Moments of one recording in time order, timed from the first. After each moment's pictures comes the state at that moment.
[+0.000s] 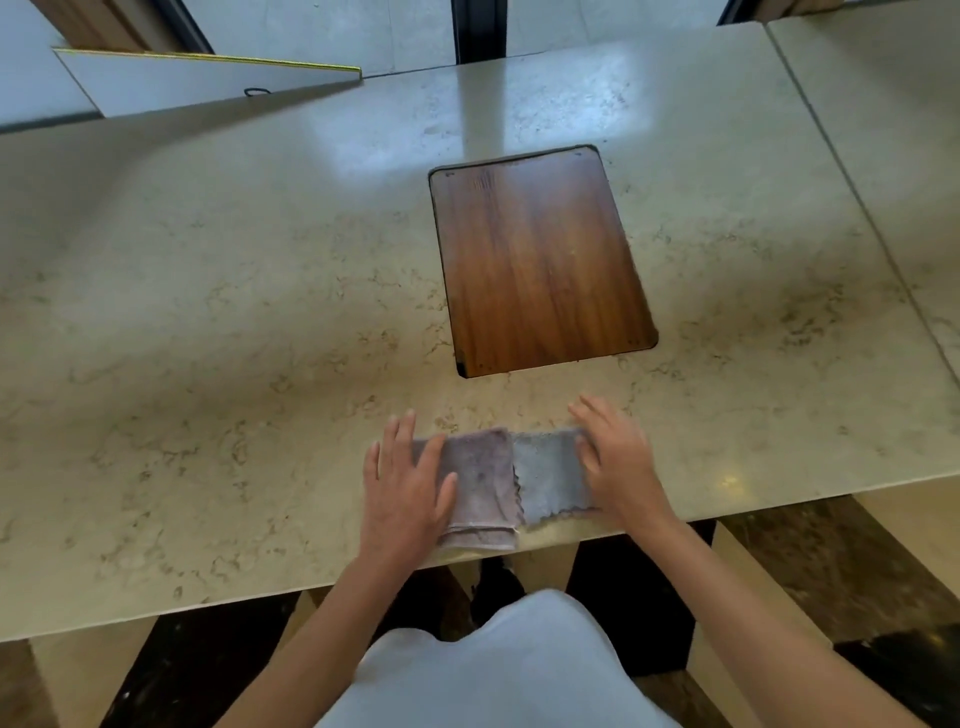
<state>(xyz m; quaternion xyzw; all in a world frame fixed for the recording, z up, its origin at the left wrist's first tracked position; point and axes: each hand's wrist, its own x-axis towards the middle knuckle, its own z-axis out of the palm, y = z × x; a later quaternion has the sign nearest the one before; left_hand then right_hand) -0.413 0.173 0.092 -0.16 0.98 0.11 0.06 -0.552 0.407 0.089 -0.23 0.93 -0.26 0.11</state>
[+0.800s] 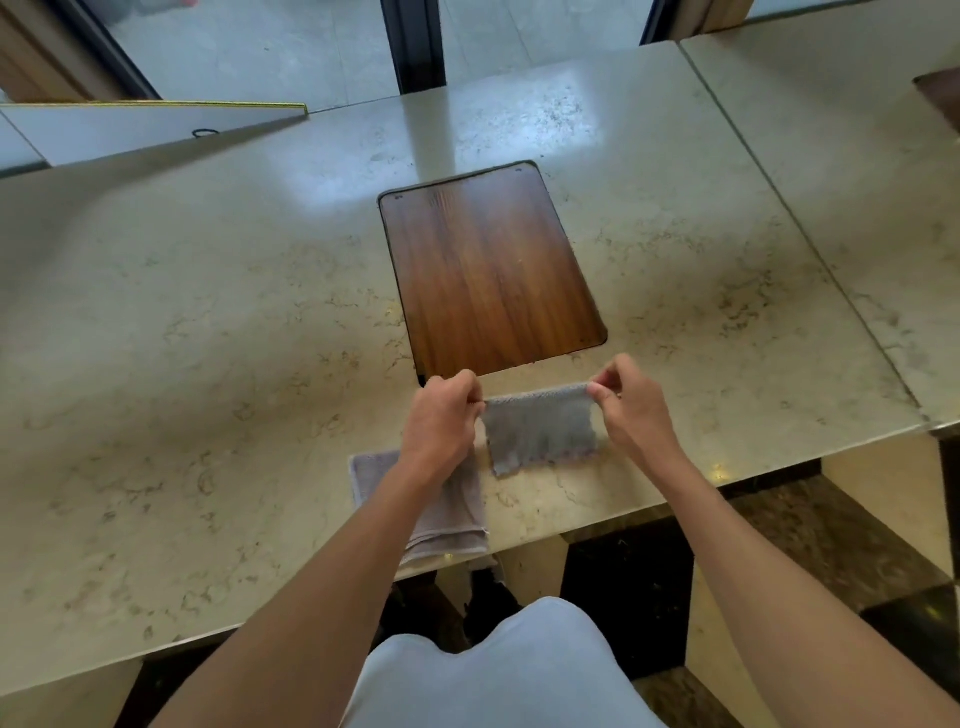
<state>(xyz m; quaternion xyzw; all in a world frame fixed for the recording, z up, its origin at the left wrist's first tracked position) -0.531 0.215 0.133 -0.11 0.94 0.31 0.01 -0.605 0.439 0.139 -0.06 0.91 -0.39 0.11</state>
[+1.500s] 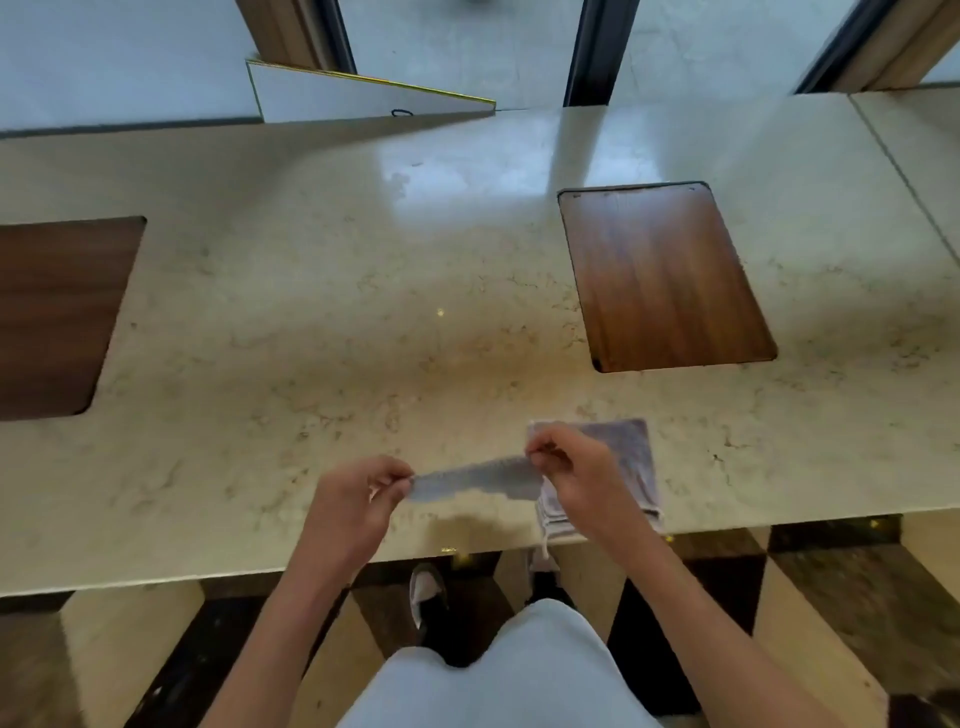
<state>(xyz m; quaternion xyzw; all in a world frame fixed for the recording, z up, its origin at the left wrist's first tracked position) -0.279 -0.007 0.192 -0.25 0.88 0.40 -0.02 -0.422 0.218 0.172 -0.28 0.82 -0.46 0.19</state>
